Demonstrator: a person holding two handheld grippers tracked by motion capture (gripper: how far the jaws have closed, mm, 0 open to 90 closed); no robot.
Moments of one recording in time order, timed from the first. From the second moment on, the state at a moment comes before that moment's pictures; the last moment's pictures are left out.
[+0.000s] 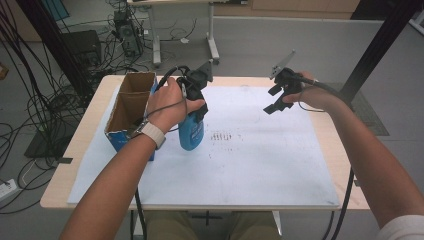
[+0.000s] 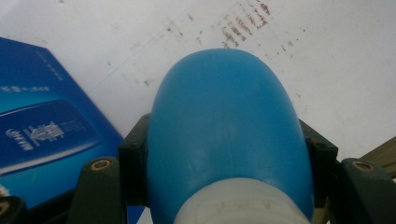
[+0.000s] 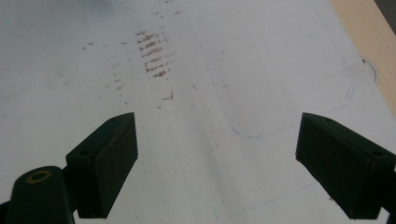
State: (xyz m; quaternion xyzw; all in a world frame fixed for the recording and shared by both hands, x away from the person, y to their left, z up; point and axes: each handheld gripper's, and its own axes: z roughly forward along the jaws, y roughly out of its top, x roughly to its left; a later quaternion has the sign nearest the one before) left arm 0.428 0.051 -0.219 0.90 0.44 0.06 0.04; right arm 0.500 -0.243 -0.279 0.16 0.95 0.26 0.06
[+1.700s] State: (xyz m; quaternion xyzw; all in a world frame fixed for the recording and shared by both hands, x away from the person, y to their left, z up) left arm 0.427 0.075 -0.099 0.85 0.52 0.10 0.05; right arm 0.482 -0.248 -0.258 0.15 0.94 0.28 0.08
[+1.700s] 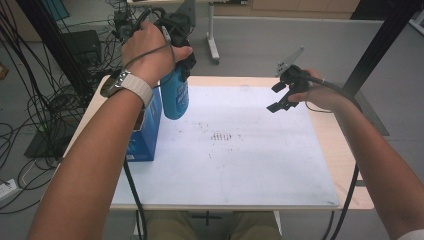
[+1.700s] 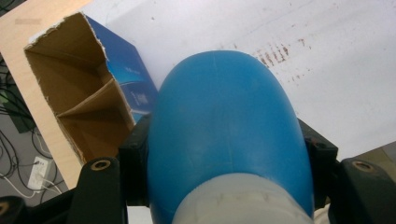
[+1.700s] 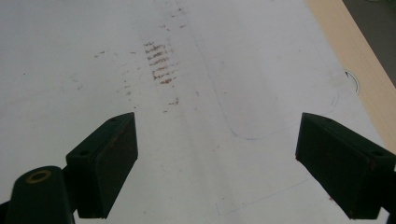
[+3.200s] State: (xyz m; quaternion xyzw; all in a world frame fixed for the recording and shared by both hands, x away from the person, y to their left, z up) left arm 0.432 0.121 -0.065 0.81 0.58 0.12 0.06; right arm 0.487 -0.235 -0.260 0.15 0.95 0.28 0.08
